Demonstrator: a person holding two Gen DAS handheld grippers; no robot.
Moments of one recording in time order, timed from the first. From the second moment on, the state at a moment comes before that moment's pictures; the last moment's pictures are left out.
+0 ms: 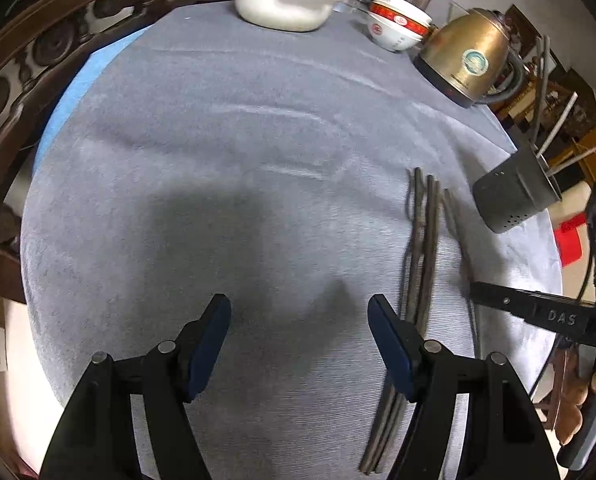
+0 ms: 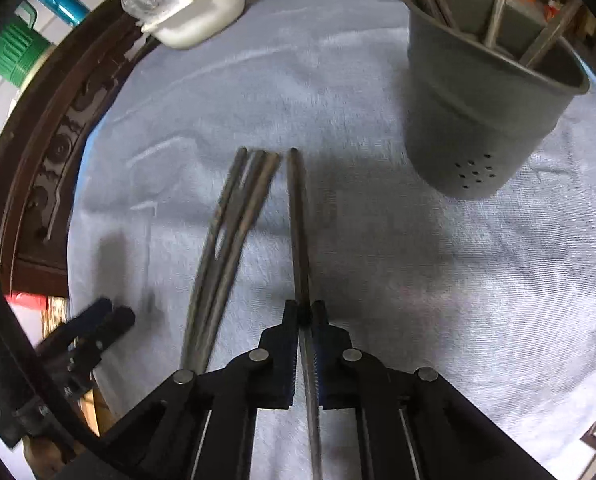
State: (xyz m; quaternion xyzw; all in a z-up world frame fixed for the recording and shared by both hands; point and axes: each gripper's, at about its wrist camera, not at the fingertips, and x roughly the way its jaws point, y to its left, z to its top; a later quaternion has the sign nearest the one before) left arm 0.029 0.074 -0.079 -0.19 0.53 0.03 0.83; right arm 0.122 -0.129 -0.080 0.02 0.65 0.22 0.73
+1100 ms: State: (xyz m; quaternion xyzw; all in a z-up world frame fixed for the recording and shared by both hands) left arm 0.123 0.015 -0.091 -0.10 0.68 -0.04 0.72; right arm 0.136 -0.179 -0.090 0.08 0.64 0.26 0.72
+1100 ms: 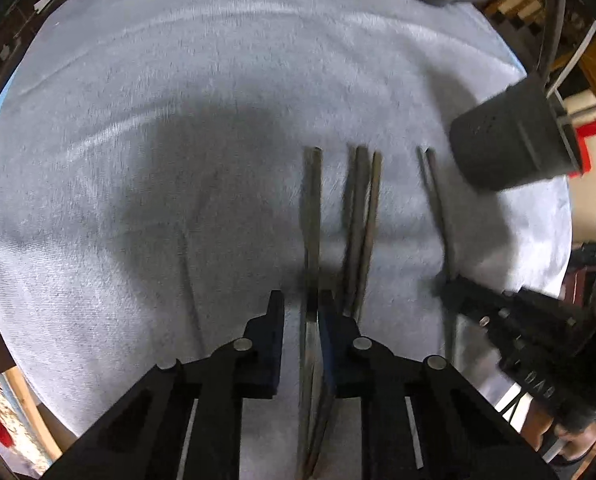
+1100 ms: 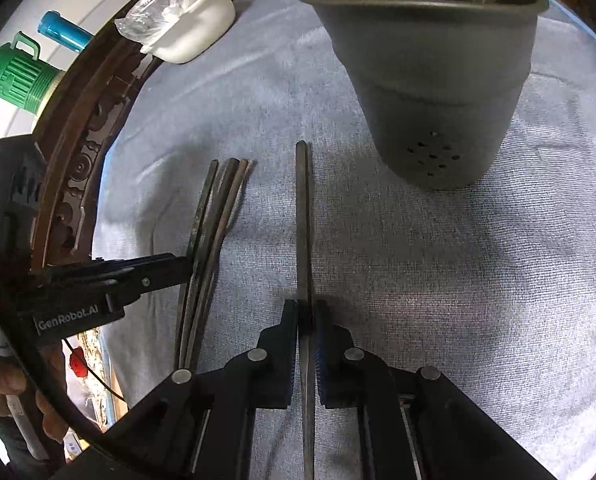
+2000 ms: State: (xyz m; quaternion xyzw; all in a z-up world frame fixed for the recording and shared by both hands) left arm 0.140 0.050 -0.098 -0.13 0.69 -0.07 0.71; right arm 0.142 -0.134 -0.071 -0.03 0.66 0.22 0.72
